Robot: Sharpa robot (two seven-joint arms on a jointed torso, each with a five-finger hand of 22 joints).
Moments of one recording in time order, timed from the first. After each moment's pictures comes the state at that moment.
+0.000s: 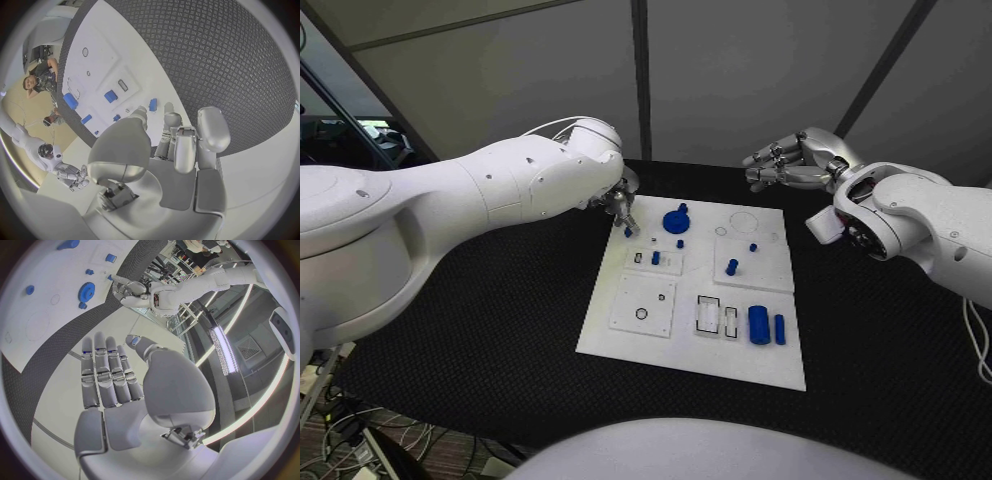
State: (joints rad) left arm 1.33 -0.44 -0.08 0.89 -1.53 0.54 -0.26; left_hand 1.11 -0.02 0.01 0.29 0.12 0.83 0.09 0.59 0.60 1.05 0.03 1.22 0.84 1.47 -0.03 1.55 1.31 0.19 1.45 0.07 1.11 1.31; right arm 1.26 -0.70 0.00 1.30 -0.69 -0.22 0.14; right_hand 1.28 -0.10 0.40 -0.03 0.38 0.93 0.21 0.13 0.07 1.20 0.13 0.12 0.08 1.21 0.09 0.13 0.29 0.18 0.86 0.21 0.41 0.23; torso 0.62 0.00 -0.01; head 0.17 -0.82
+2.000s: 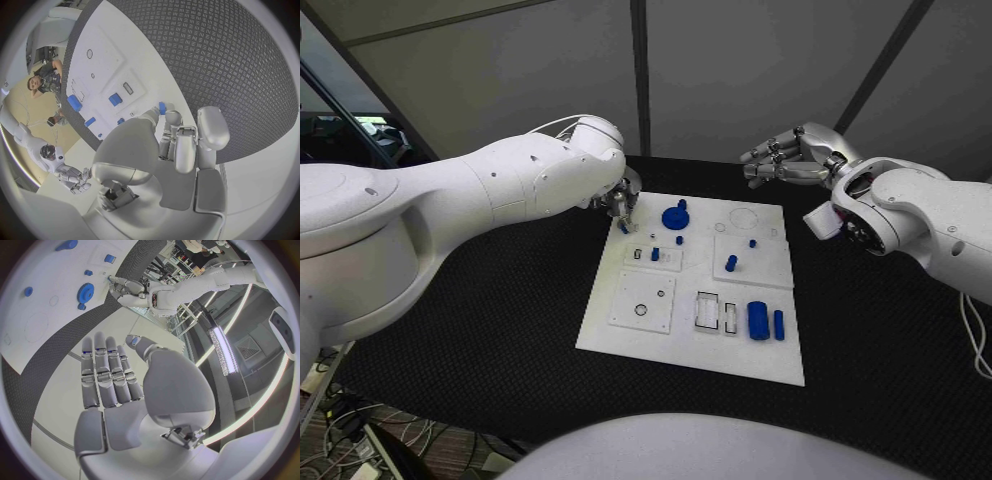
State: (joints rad) left arm 1.32 -0.42 -0.08 0.87 -1.53 0.58 -0.21; left_hand 1.31 0.07 0.22 0.21 0.12 0.84 0.09 0.53 0.61 1.03 0.02 1.17 0.82 1.47 -0.03 1.54 1.31 0.19 1.43 0.07 1.10 1.31; right arm 1.26 -0.69 0.00 1.29 -0.69 -0.21 0.14; right_hand 1.28 -0.10 0.40 -0.03 0.38 0.93 0.21 0.13 0.07 1.20 0.13 0.12 0.08 1.21 0.09 0.13 0.29 0.18 0.86 0.21 0.41 0.23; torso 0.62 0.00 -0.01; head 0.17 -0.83
